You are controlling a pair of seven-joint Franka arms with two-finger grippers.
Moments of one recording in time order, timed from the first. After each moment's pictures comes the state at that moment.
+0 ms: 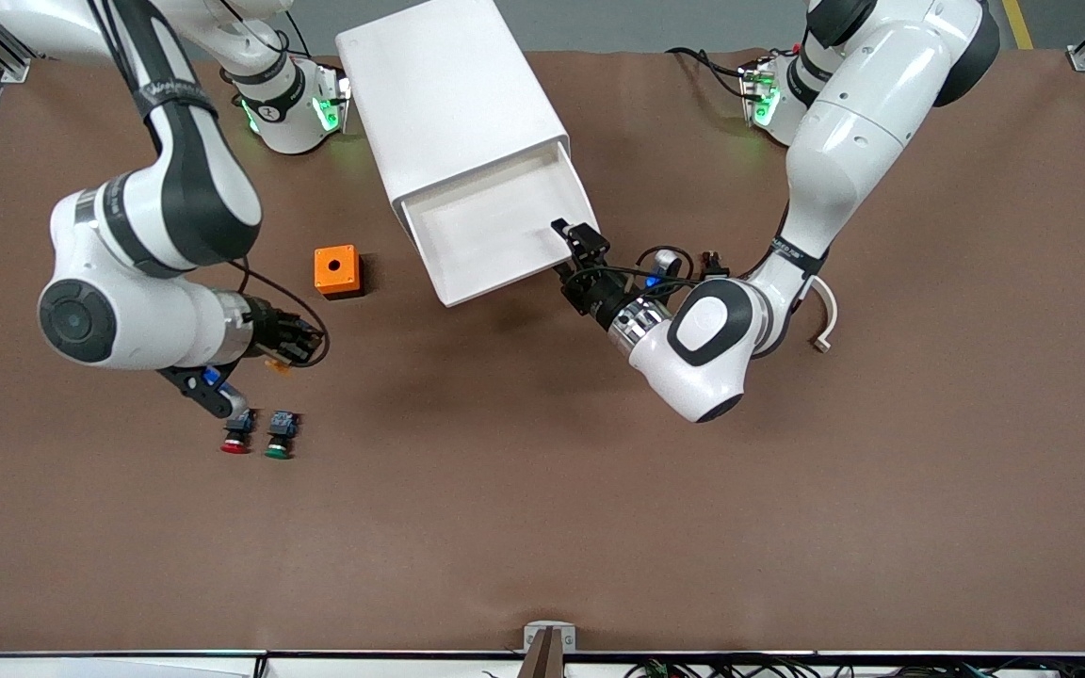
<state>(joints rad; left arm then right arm) -0.28 0.84 -0.32 -1.38 -0.97 1.45 -2.21 0.17 0.37 0.12 -1.53 0.17 1.60 0.91</state>
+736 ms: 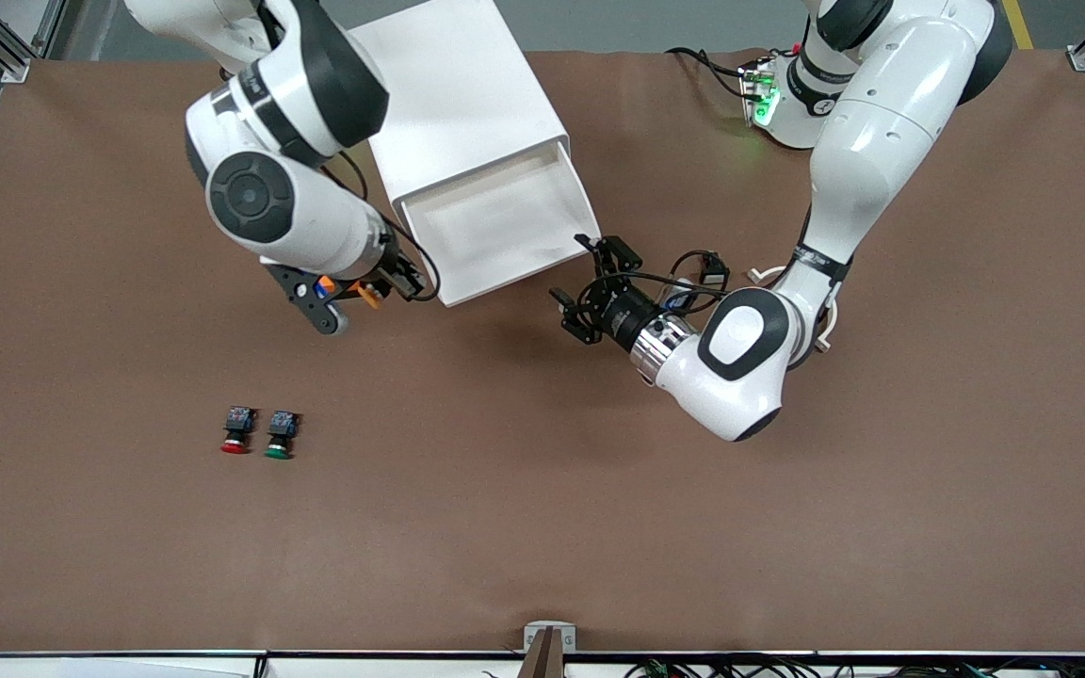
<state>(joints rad) -0.22 0.84 -0.31 -1.28 -0.94 1.46 -1.73 0.44 0.30 0.12 -1.53 0.20 1.63 1.43</state>
